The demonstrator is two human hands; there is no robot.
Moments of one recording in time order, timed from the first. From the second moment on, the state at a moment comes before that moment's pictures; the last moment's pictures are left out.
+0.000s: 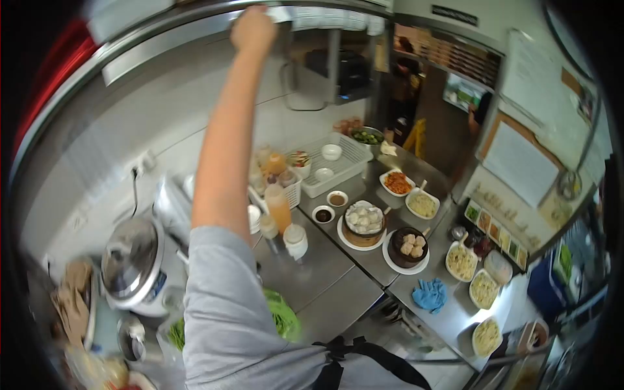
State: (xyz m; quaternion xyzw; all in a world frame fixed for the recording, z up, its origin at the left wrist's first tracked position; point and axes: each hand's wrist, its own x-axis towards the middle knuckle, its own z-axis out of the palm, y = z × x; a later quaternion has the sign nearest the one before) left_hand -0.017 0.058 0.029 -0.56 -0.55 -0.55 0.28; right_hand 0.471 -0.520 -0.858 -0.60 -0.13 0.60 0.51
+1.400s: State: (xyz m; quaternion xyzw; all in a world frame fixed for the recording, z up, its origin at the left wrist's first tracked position) left_hand 0.565 -0.342 -0.545 -0.72 -0.26 0.07 -0.64; right_hand 0.817 -0.430 -0.414 -0.81 -0.36 -0.05 0.46
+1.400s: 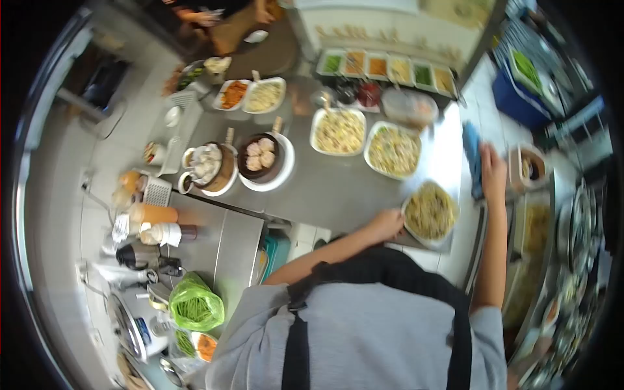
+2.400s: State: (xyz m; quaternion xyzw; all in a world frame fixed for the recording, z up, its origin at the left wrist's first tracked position) left_hand 0.591 -0.300 -0.530 -0.88 -0.22 -0.13 -0.39; right_hand 0.794 -0.511 -0.534 -0.66 -0.25 0.54 0.46
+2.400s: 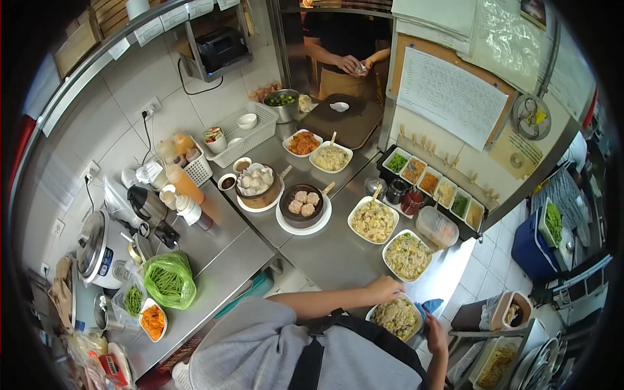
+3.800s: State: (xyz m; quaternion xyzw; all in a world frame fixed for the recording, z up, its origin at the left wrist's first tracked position) left_hand 0.418 -0.284 -0.536 -0.59 -0.43 -0.07 -0.68; right_hand 0.725 -0.482 -0.486 -0.83 -0.51 0.10 0.21
